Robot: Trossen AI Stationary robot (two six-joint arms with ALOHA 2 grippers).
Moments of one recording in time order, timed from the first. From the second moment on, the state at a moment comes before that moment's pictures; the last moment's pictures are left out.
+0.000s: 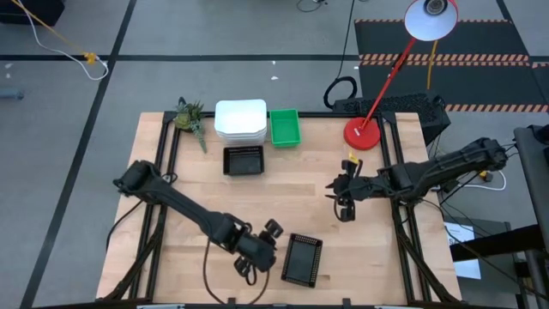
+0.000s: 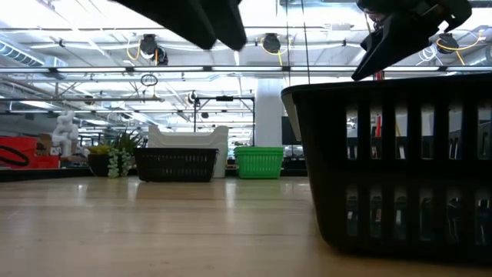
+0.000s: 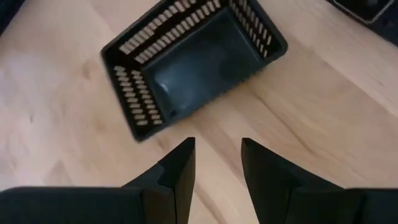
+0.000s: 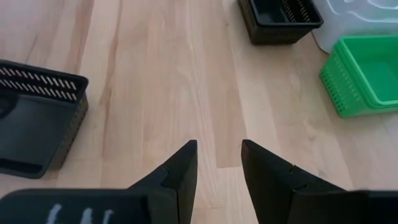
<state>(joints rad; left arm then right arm) -0.49 1.89 1.48 -0.57 -0.16 0.38 0.26 1.02 0.73 -0.51 0.31 0.16</state>
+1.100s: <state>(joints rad) -0.44 2.13 1.54 -0.35 -0.14 1.05 0.26 1.02 0.73 -0.55 0.31 0.12</state>
